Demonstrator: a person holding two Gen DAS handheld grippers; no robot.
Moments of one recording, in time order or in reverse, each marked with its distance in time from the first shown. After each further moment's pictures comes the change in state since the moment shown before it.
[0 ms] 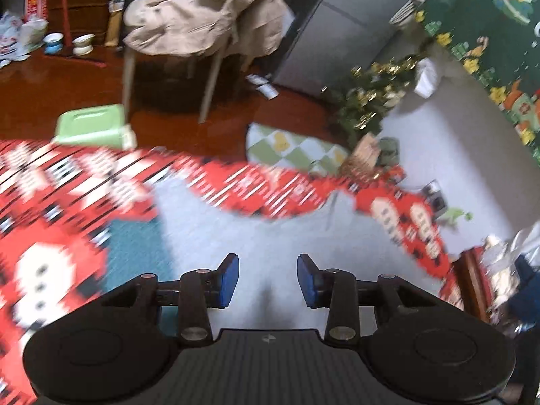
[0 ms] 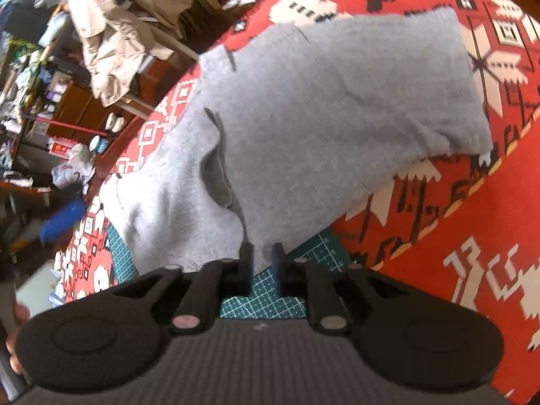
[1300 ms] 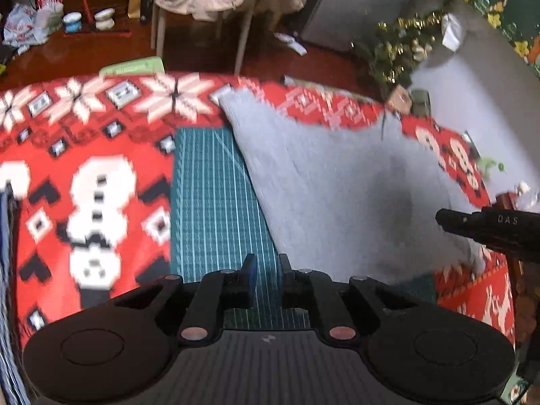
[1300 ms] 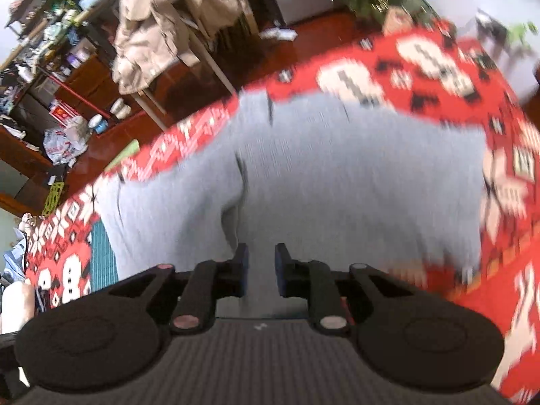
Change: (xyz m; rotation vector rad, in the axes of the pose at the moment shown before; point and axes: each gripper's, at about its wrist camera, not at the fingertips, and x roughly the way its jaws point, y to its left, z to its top) left arm -0.006 0.037 -0.046 0.036 0.097 0.110; right arm -0.020 0.035 0.030 -0.279 -0.125 -0.091
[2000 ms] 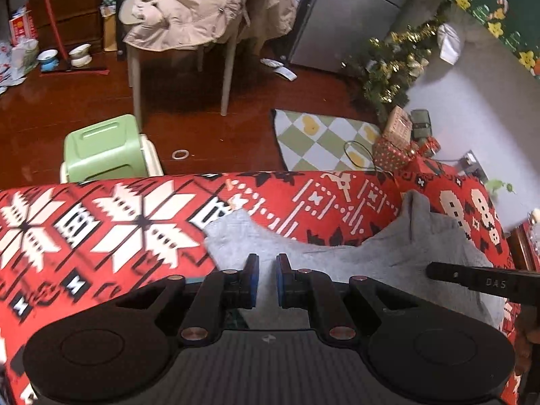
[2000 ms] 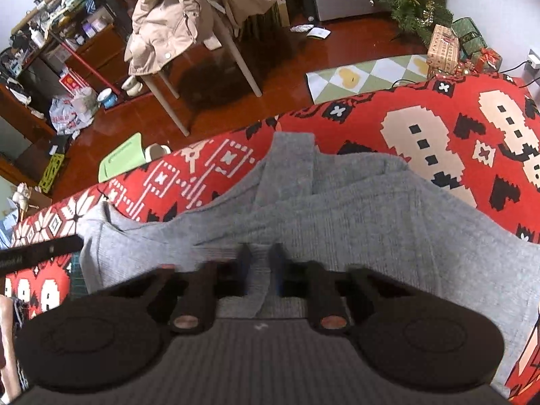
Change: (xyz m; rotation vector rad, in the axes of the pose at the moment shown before) left arm 0.072 0.000 0.112 0.091 -0.038 -0.035; right arm 0.075 0.029 0.062 -0.119 0.062 -0.020
